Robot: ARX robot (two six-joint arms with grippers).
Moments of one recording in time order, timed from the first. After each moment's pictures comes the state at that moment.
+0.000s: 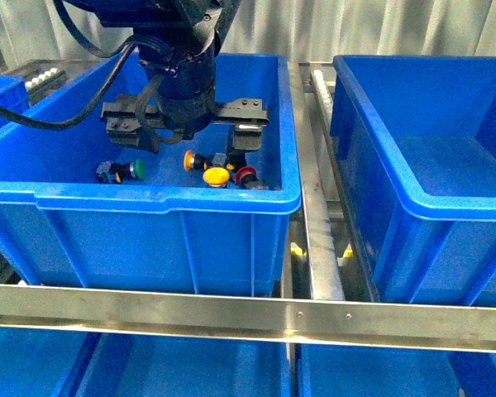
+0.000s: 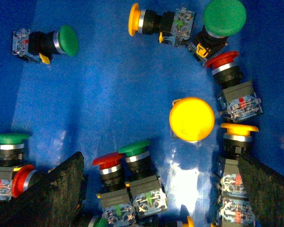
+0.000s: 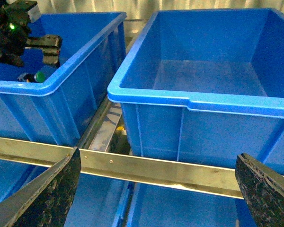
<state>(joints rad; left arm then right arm) -0.43 2.24 1.97 -0.47 -0.36 -0.31 0.00 0.00 0.02 0.00 0.00 0.00</state>
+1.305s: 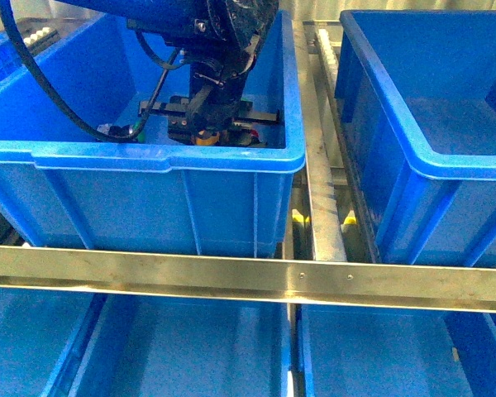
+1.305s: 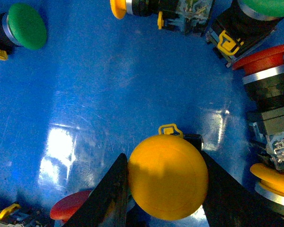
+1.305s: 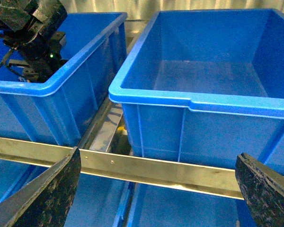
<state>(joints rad) -0.44 2.62 2.46 -0.67 -0.42 -0.34 0.00 0.00 0.02 0.00 0.00 0.00</state>
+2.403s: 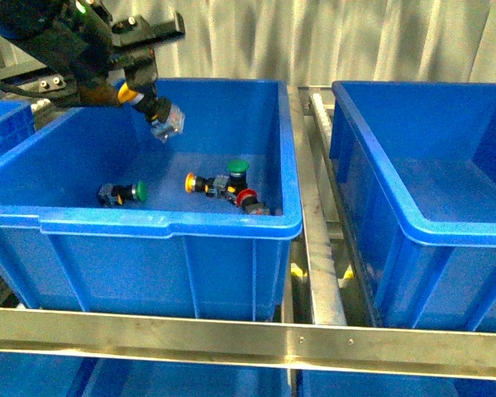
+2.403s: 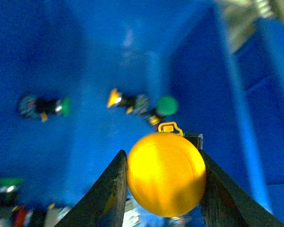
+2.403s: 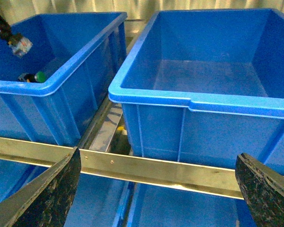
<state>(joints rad) -0.26 1.73 1.42 0.07 0.12 -0.31 0.00 0.00 0.02 0.00 0.00 0.00</state>
